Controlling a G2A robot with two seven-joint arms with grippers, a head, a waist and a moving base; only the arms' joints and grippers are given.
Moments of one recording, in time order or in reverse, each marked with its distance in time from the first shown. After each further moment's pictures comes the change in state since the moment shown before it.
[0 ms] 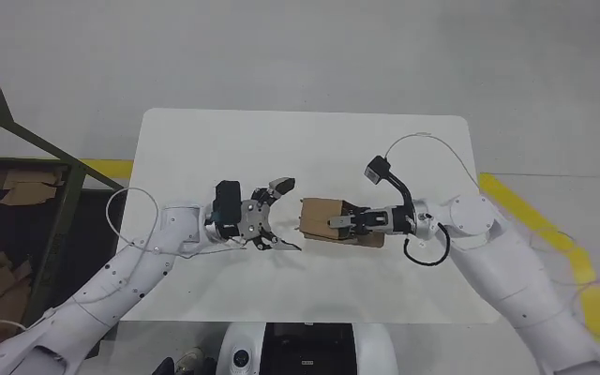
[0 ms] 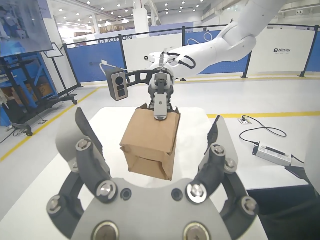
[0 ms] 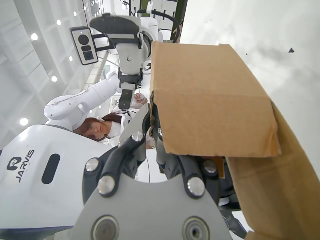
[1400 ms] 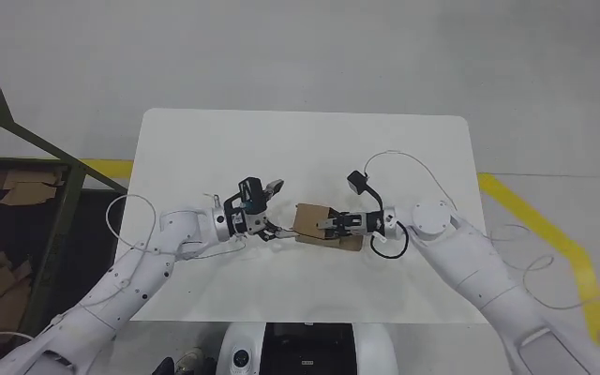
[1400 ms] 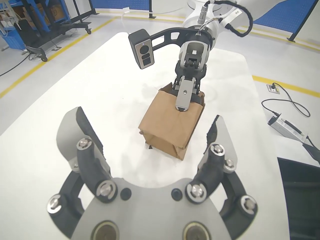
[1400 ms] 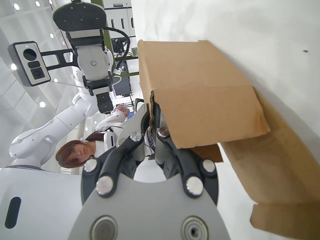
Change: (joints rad) left arm 0.049 -0.050 -0.050 0.060 -0.058 0.102 -0.466; right arm 0.133 -0.143 -0.215 0.413 -0.097 -0.080 -0.101
